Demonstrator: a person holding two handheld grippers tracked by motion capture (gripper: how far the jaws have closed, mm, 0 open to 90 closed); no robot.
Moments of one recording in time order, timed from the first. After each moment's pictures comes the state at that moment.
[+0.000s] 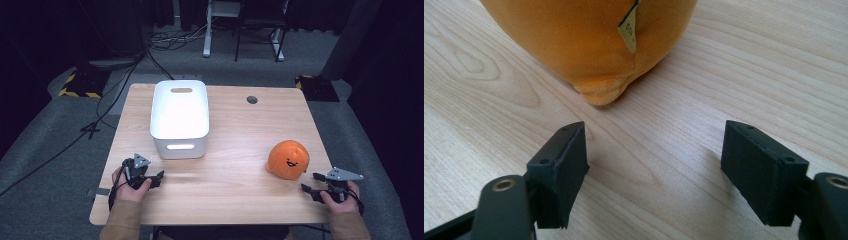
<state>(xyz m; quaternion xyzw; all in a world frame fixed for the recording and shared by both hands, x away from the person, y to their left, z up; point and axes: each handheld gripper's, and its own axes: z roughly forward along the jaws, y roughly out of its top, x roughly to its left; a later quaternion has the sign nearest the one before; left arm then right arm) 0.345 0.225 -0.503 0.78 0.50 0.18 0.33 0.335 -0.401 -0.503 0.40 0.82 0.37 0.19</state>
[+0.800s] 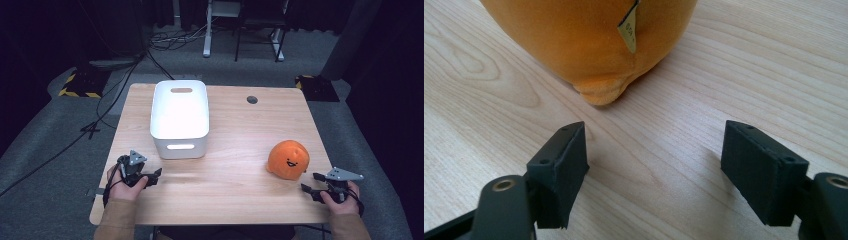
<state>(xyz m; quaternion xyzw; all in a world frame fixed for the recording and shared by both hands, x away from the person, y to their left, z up) 0.339 0.230 -0.472 0.78 0.50 0.18 0.33 0.335 -0.401 -0.503 0.40 0.82 0.37 0.19</state>
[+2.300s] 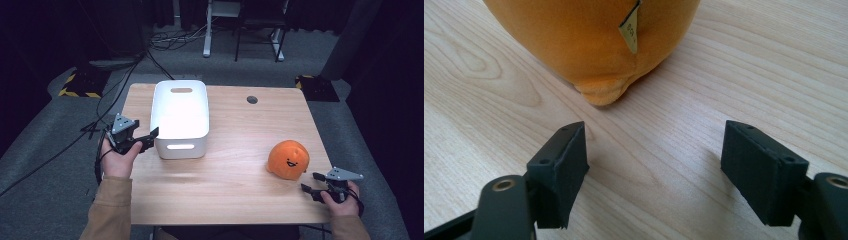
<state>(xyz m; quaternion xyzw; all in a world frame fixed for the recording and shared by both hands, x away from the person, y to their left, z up) 0.383 0.236 -0.385 0.69 0.49 0.25 0.46 0.336 -0.401 -0.503 0.40 0.82 0.37 0.19</state>
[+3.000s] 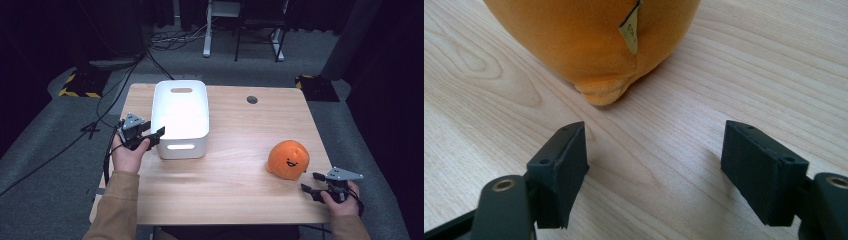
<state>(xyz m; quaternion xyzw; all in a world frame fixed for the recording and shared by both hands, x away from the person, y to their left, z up) 0.404 0.225 -0.404 0.71 0.48 0.21 0.46 0.336 -0.401 -0.503 0.40 0.82 0.37 0.18</state>
